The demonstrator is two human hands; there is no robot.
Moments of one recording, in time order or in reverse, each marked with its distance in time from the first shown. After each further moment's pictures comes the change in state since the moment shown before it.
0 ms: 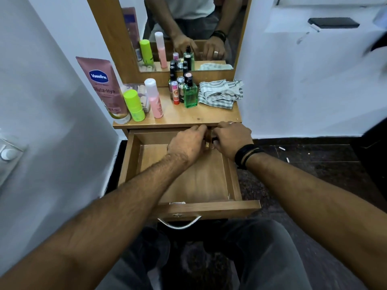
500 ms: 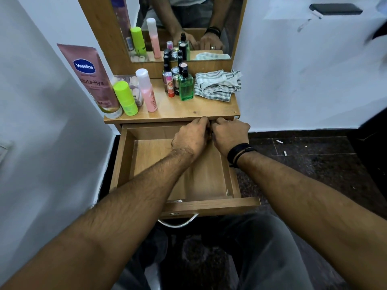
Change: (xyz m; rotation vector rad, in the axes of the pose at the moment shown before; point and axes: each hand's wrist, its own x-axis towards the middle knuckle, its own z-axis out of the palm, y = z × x) left_hand 0.020 0.011 0.022 -0.129 0.063 -0.052; right_hand 0.005 -0.006 0.025 -0.128 0.119 0.103
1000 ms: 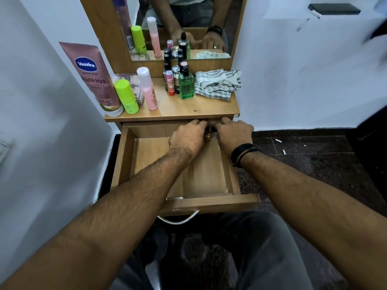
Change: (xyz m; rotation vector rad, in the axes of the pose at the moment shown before) left_hand -0.005 -0.005 -0.002 0.129 -0.050 0.011; right_hand -0.006 0.009 0.004 0.010 -0.052 0.035
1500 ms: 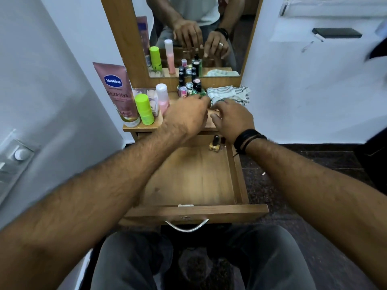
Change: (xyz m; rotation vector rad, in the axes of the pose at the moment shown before) left_hand 0.006 -0.014 -0.103 0.203 0.265 0.168; right_hand 0.038 -0.021 -0.067 0.381 0.181 -0.028
